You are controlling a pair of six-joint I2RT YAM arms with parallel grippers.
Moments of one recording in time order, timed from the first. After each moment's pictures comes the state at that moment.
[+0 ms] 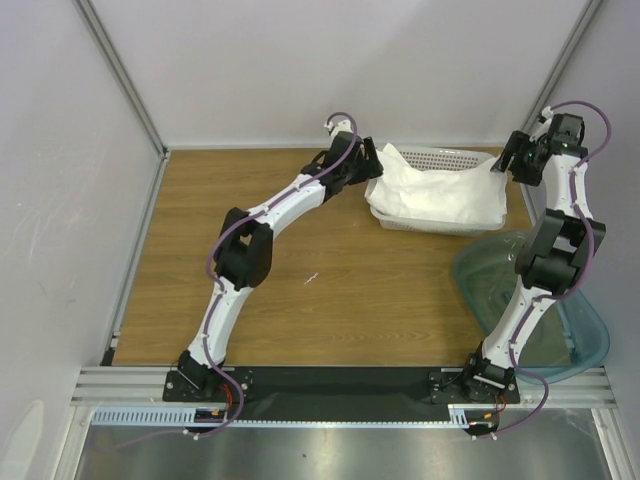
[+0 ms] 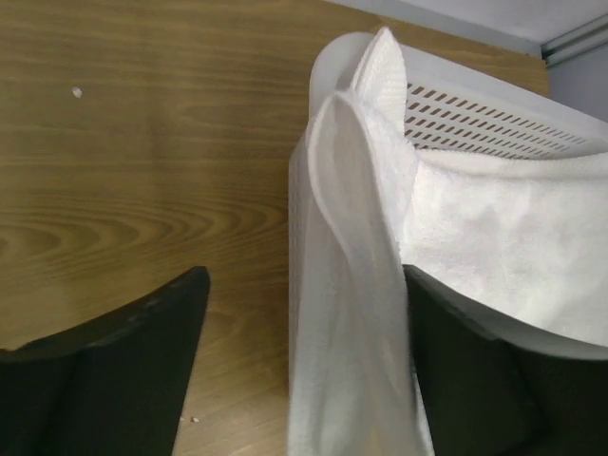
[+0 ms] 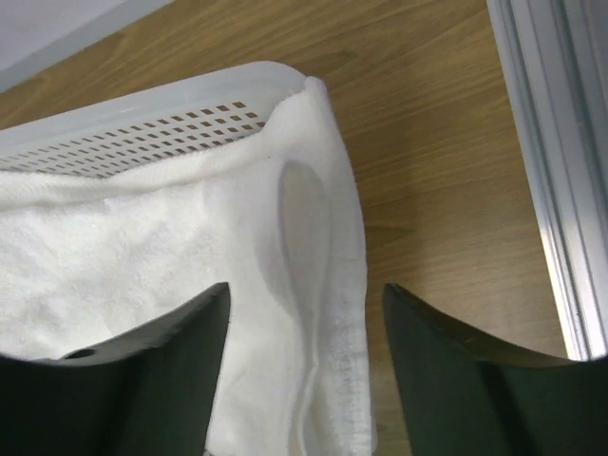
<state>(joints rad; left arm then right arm) -0.62 2.38 2.11 -0.25 -0.12 -0.72 -0.36 2.06 1.88 -0.63 -0.32 0.11</state>
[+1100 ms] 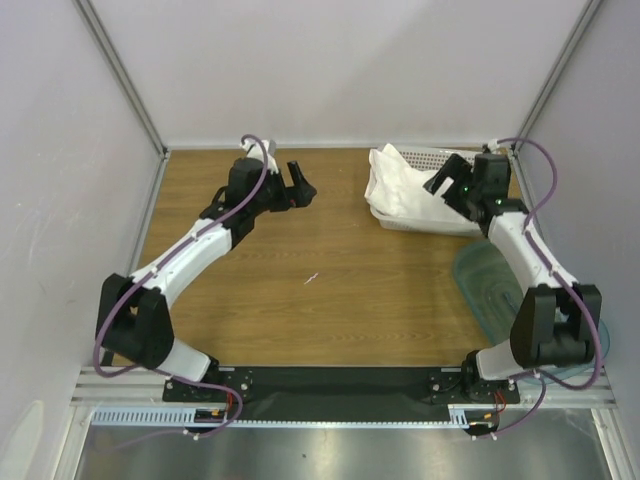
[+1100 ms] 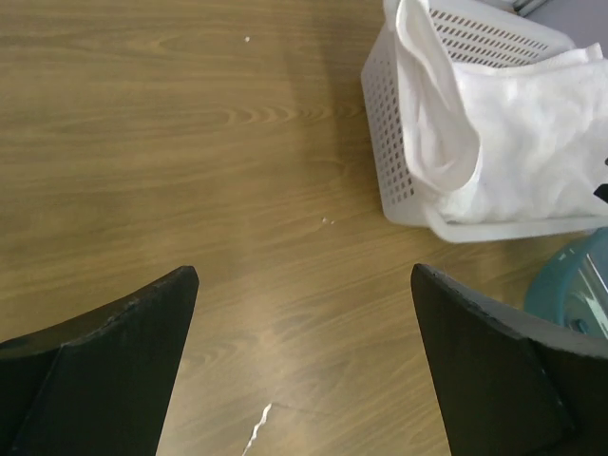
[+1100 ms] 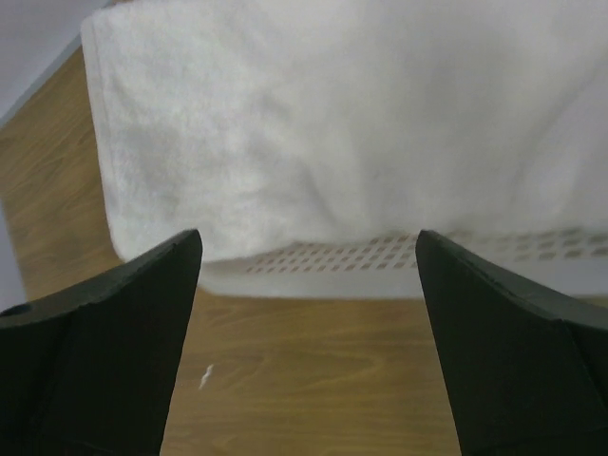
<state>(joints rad) -0.42 1.50 1.16 -0.08 0.10 -0.48 0.02 1.49 1.18 -0.28 -0.11 0.58</state>
